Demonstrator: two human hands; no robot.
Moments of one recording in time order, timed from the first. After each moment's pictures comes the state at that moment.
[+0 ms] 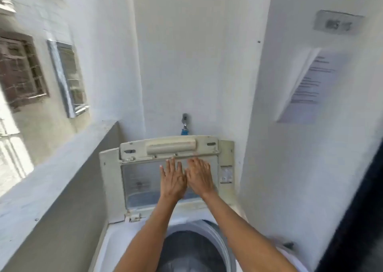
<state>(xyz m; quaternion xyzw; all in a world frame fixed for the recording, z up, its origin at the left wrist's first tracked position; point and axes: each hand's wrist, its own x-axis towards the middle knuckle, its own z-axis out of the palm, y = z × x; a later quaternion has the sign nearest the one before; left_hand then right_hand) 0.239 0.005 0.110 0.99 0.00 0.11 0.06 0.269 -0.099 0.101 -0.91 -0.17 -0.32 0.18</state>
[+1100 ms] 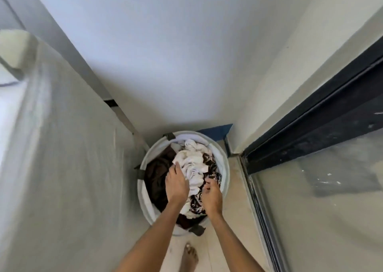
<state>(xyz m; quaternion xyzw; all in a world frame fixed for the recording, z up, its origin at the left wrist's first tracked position) 0.261 -0.500 -0.409 0.96 0.13 -0.21 0.16 0.229 -0.610 -0.416 -0.86 0.25 0.17 0.41</state>
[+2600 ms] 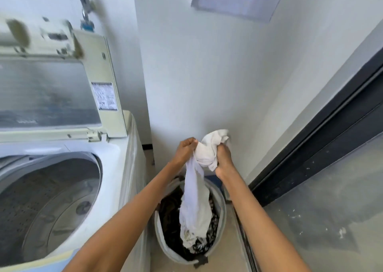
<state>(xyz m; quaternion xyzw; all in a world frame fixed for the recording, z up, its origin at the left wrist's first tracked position) 0.339 -0.427 -0.089 0.70 0.06 -0.10 0.70 0.332 -0.548 -0.067 -0.59 0.22 0.08 0.77</state>
